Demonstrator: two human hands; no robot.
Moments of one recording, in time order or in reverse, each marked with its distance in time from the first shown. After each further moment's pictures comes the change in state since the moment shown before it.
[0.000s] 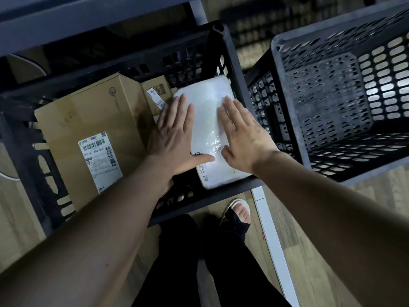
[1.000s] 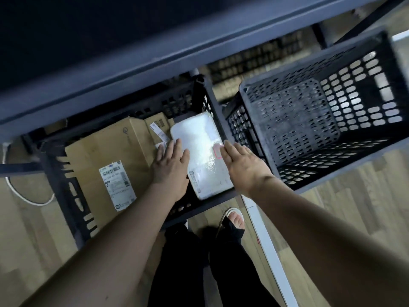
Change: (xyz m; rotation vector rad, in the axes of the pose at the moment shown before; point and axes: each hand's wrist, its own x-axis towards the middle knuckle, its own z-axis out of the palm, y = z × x) left_hand -0.044 0.021 -0.086 0.100 -0.254 -0.024; right_hand -0.058 0.000 -0.059 -0.039 -0.277 0.080
